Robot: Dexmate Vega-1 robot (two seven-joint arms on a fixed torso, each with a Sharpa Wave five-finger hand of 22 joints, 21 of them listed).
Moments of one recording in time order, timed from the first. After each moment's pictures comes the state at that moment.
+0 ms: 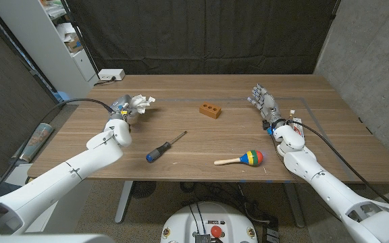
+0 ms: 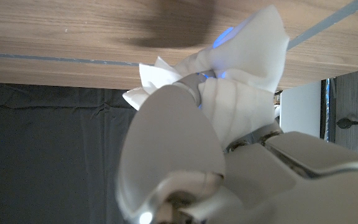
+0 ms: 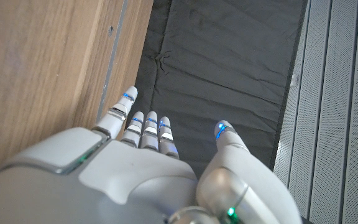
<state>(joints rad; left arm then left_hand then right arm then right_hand) 0.89 0.86 0.52 -1.86 0.14 0.70 0.47 1.49 0.10 0.48 -0.17 0.40 0.65 0.02 0.50 0.45 0.46 -0.07 0.52 0.54 0.68 -0.06 0.57 0.43 0.76 0.02 0.84 0.21 -0.84 -0.44 -0.39 -1.23 0.62 0.39 0.02 0.22 0.00 0.42 -0.05 0.26 0.16 0.07 0.20 0.19 0.14 0.09 0.20 0.20 0.06 0.04 0.20 0.21 0.34 0.01 0.19 0.17</state>
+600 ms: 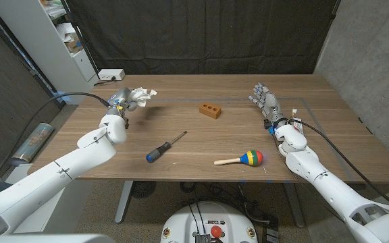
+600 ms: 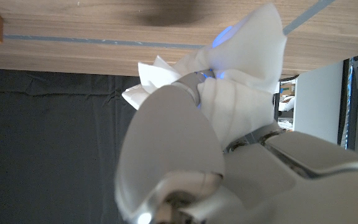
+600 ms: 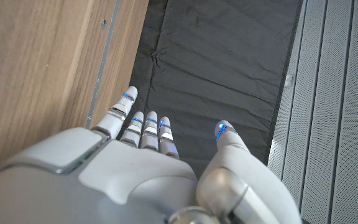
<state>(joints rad) 0.94 0.90 0.45 -1.93 0.14 0.62 0.46 1.48 0.10 0.47 -0.16 0.39 0.66 0.02 0.49 0.45 0.46 -0.07 0.52 0.57 0.68 -0.06 0.57 0.43 0.75 0.00 0.89 0.21 -0.85 -0.46 -0.38 -1.26 0.62 0.39 0.01 0.22 0.00 0.43 -0.06 0.26 0.16 0.08 0.20 0.19 0.14 0.09 0.20 0.20 0.06 0.04 0.20 0.21 0.34 0.01 0.19 0.17</state>
